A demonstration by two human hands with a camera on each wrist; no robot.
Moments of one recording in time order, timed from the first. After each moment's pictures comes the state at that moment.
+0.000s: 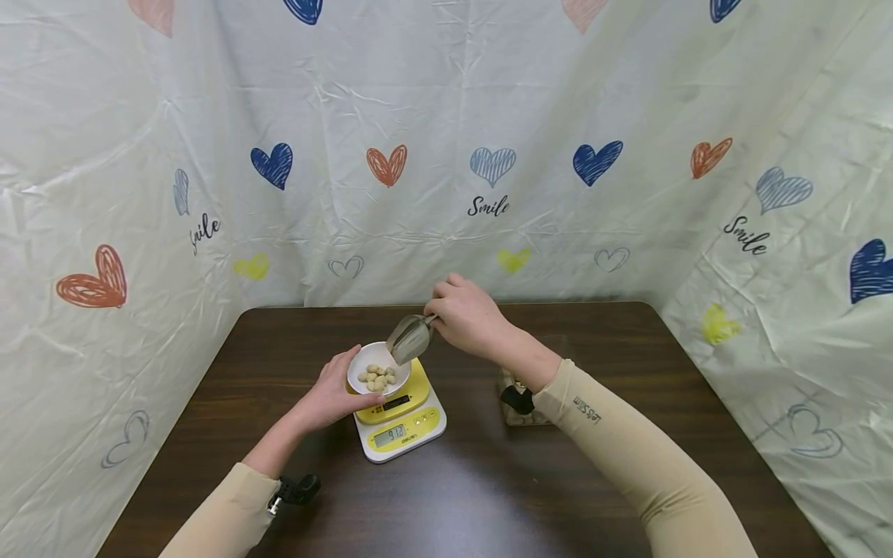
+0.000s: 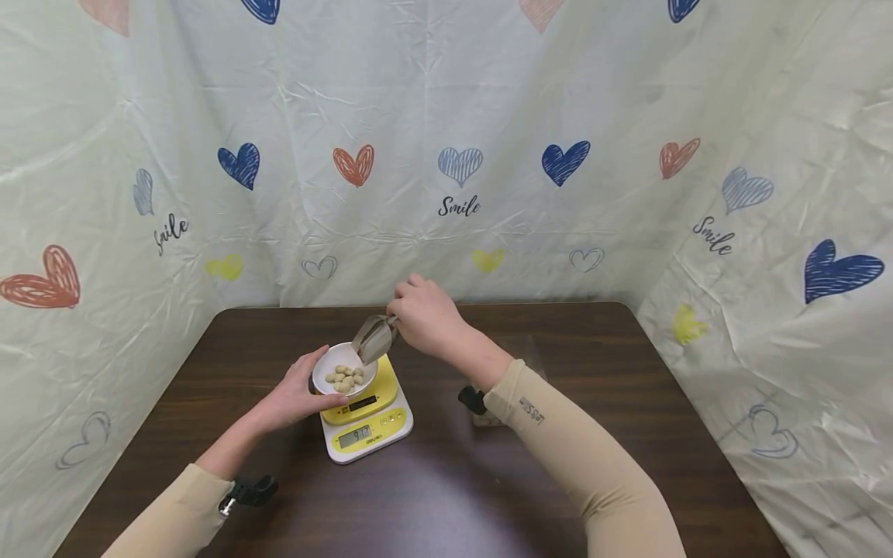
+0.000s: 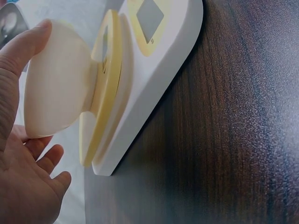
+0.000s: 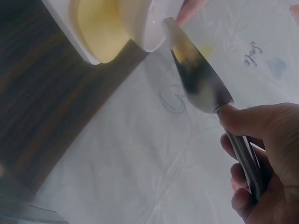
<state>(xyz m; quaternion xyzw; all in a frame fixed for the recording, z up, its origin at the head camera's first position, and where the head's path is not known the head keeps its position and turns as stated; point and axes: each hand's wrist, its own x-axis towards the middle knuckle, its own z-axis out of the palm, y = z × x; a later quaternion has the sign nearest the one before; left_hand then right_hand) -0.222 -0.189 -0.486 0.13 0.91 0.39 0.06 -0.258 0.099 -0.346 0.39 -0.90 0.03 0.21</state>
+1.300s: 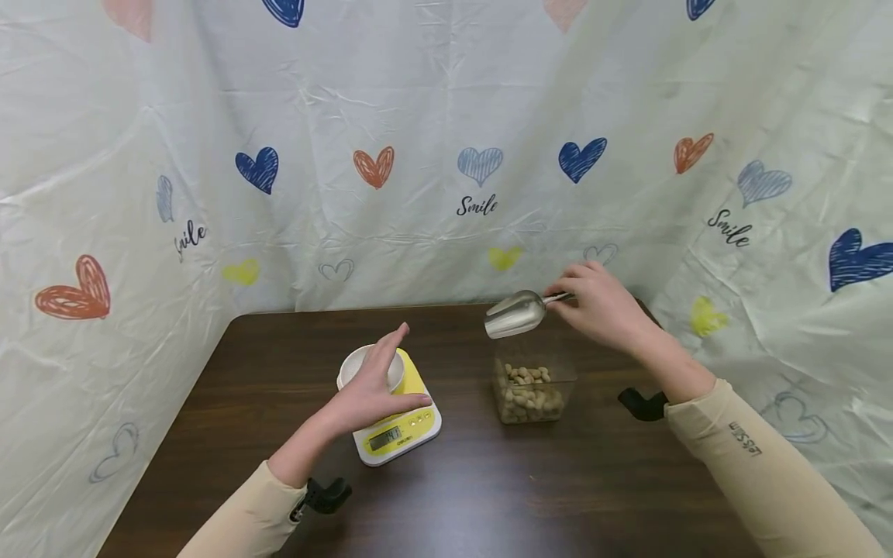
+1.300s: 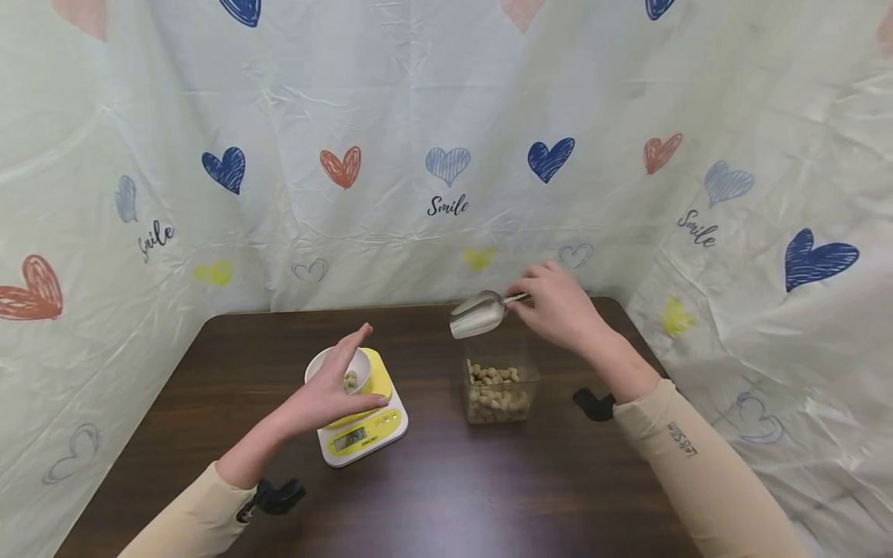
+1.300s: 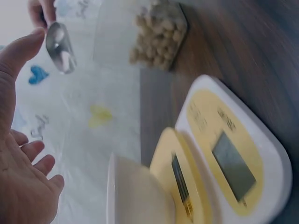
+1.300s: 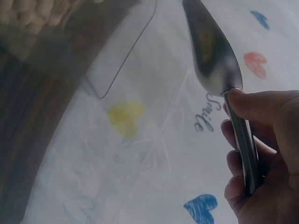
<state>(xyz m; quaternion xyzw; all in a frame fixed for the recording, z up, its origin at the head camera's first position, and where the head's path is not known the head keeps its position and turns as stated) -0.193 -0.114 -0.427 0.25 0.86 0.44 0.03 -0.225 0.274 -0.315 0.24 -0.95 0.13 0.16</state>
